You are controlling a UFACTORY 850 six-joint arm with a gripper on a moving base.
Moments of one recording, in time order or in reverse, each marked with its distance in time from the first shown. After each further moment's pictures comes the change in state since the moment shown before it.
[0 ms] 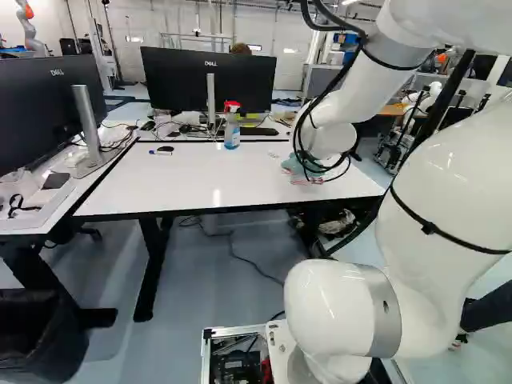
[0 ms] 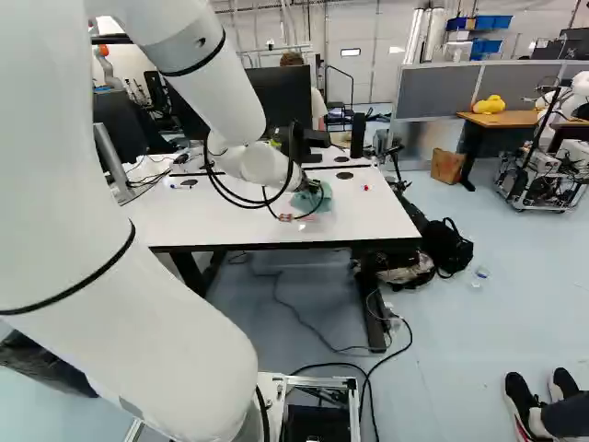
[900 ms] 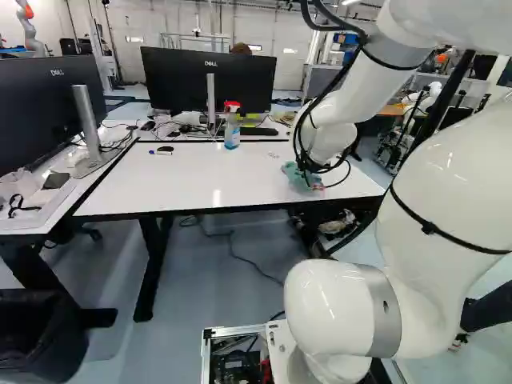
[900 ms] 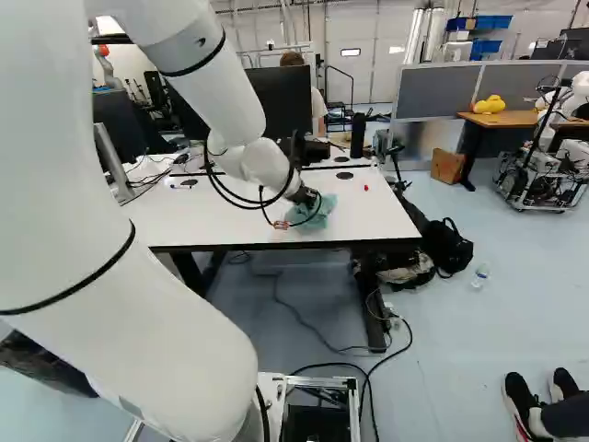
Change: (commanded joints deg) arm 0.0 0.0 0.0 0.0 -11.6 0.0
